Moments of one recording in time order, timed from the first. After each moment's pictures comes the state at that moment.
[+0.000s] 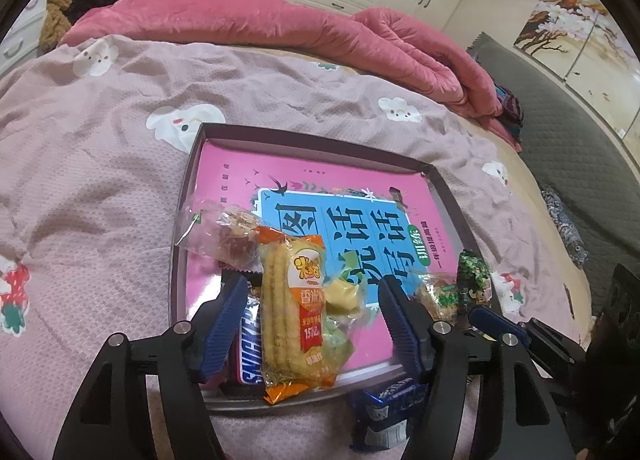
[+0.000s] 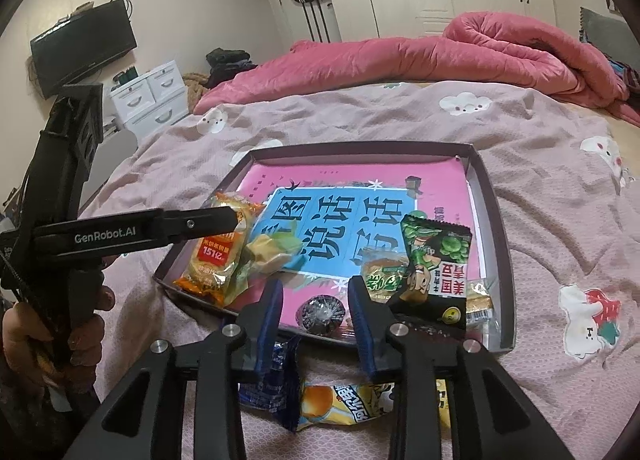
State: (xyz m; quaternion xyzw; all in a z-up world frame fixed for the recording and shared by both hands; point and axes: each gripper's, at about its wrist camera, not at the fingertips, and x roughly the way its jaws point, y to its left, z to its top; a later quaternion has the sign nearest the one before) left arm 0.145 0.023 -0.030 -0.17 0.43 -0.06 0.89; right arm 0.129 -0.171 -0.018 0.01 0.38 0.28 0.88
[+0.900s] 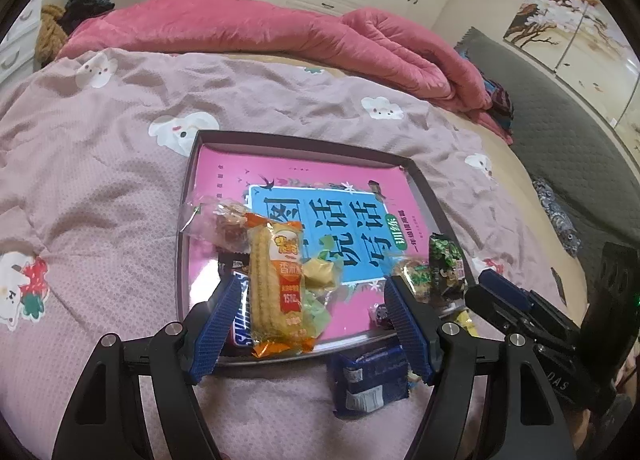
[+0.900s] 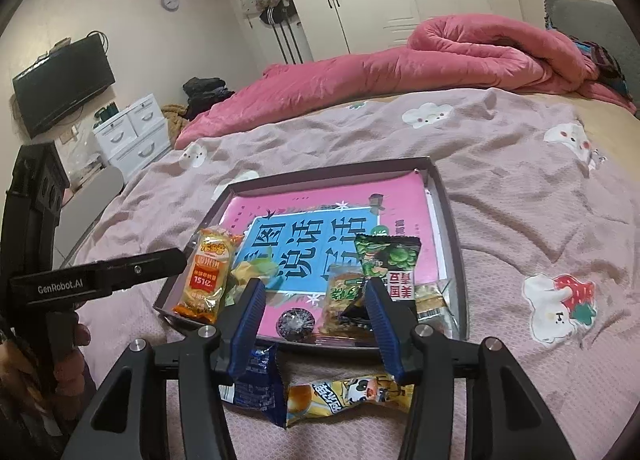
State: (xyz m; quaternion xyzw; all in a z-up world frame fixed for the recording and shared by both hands) left arm 0.117 0.015 -0.005 -0.16 0.43 -0.07 0.89; right arm 0.124 -0.203 0.002 0.06 0.36 0.24 0.90
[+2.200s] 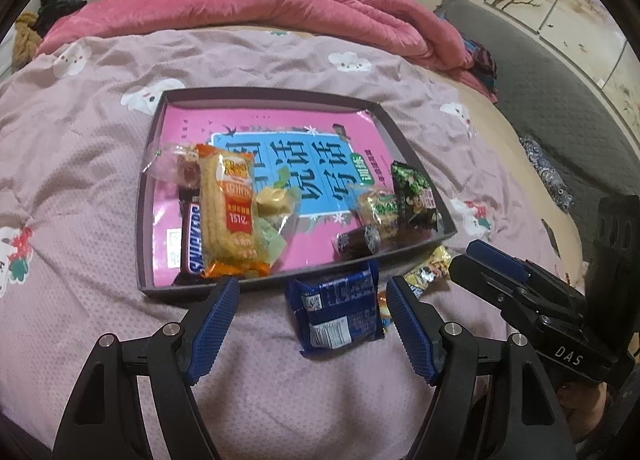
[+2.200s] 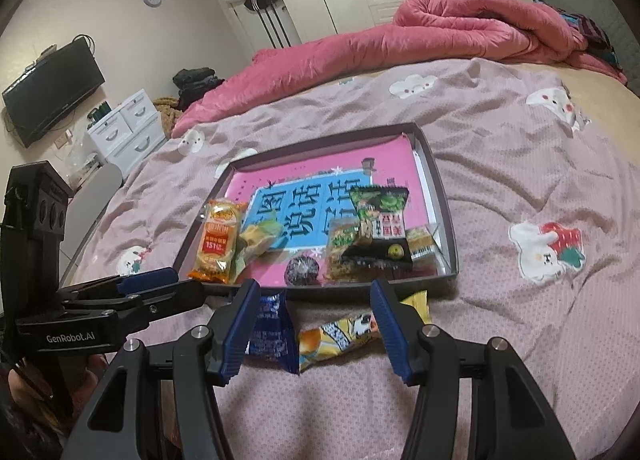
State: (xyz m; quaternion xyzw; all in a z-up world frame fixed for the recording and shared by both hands) left arm 0.085 -0.021 -0.016 -0.12 0.47 -0.10 0.87; right arm 0.093 -0.215 -0.002 0.08 0.42 0.23 0.88
